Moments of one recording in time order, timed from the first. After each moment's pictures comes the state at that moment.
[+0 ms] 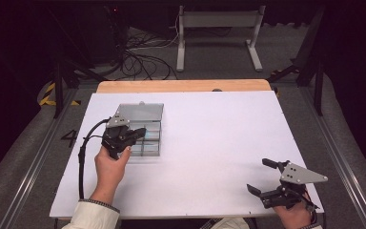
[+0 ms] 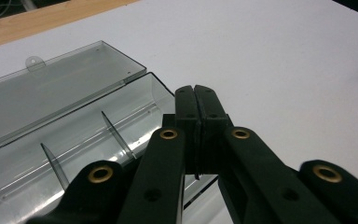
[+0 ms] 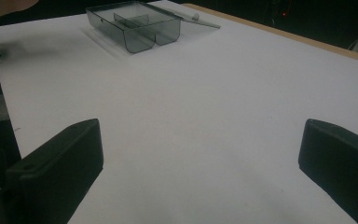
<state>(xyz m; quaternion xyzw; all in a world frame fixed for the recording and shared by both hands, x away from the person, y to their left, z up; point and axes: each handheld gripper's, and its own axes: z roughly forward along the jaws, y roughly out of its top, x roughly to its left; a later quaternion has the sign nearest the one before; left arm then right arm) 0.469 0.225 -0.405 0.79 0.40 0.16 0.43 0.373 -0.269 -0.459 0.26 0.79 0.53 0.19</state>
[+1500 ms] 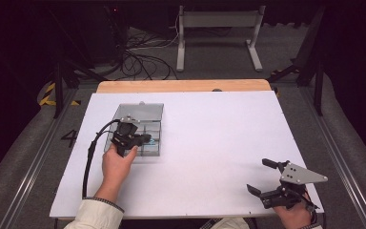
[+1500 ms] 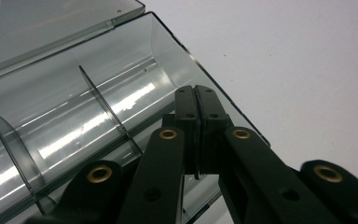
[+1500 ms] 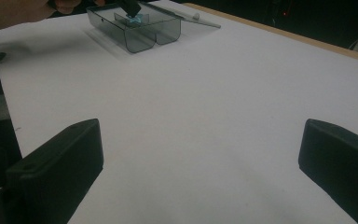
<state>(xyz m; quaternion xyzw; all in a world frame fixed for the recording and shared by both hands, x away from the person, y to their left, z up) 0.499 0.215 -0.438 0.82 0.43 0.09 0.36 0.373 -0.269 -0.459 0.26 0.79 0.52 0.19</state>
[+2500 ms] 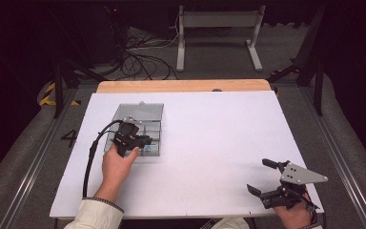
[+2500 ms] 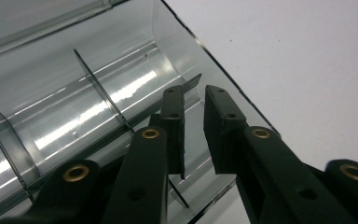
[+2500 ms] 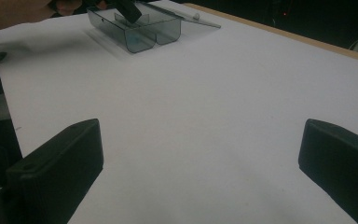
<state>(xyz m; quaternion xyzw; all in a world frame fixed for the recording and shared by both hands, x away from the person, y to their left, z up) 0.500 0.213 -0.440 0.83 0.44 0.08 0.35 0.373 -0.269 -0.459 0.26 0.79 0.53 0.19</state>
